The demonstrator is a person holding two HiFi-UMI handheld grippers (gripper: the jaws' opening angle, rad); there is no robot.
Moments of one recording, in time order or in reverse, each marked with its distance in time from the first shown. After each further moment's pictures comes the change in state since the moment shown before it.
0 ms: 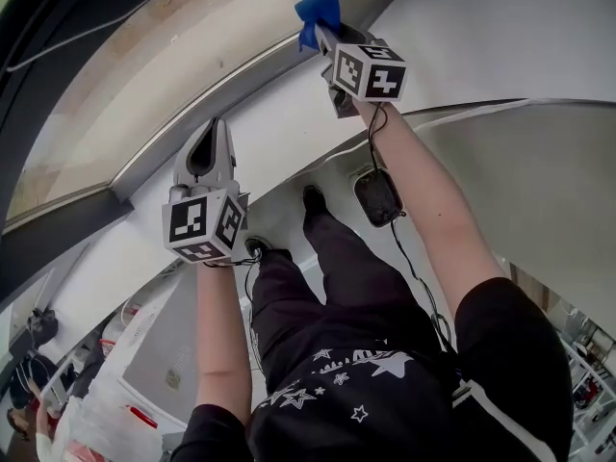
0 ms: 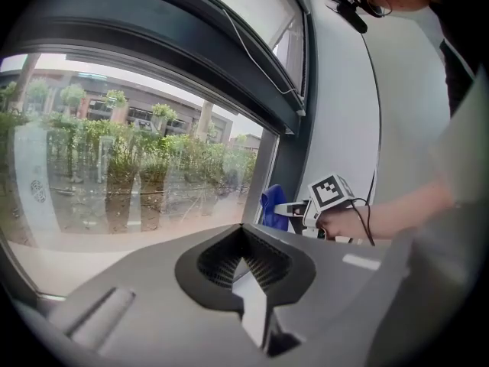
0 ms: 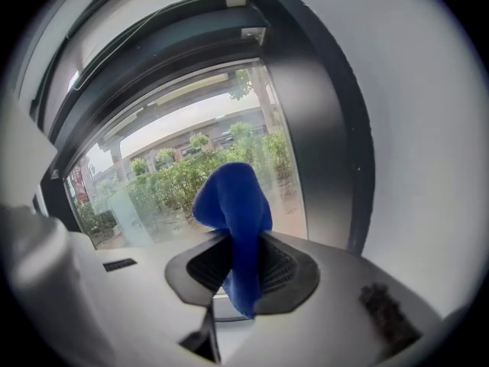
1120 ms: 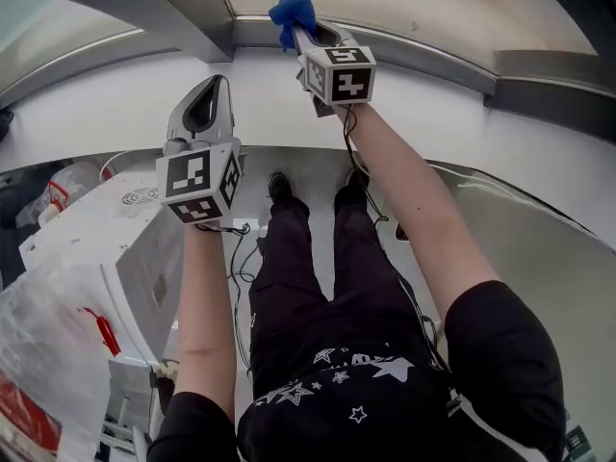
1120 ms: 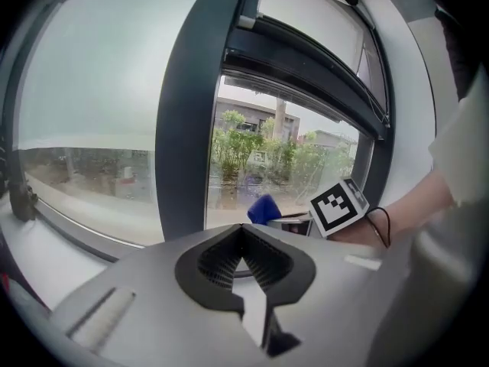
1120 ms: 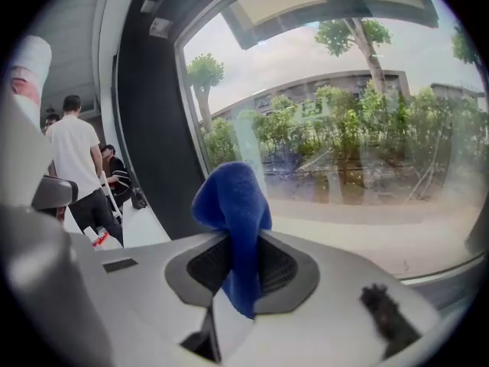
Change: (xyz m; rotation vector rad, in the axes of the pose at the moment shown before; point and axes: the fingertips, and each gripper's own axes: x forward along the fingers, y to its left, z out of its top) left arm -0.319 0.328 -0.134 -0.169 0.010 0.521; right arm 0.101 0.548 -0.243 -0.349 0.276 0.516
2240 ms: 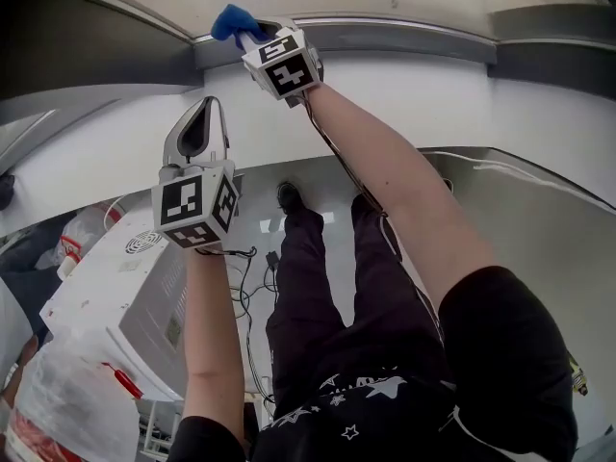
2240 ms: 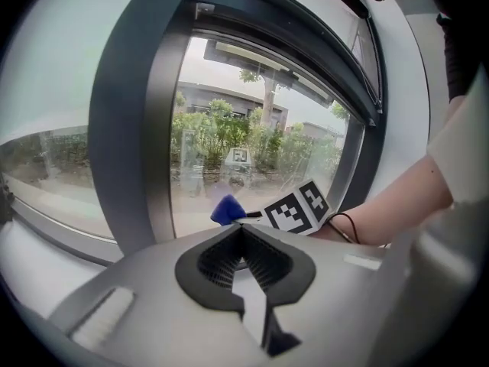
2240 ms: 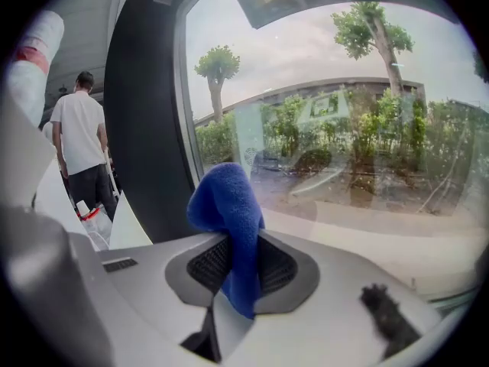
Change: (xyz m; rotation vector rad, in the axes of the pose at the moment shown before) left arm 0.060 -0.046 -0.028 0.042 0.084 -0.096; right arm 0.067 -0.026 -0.030 -0.115 0.023 0.049
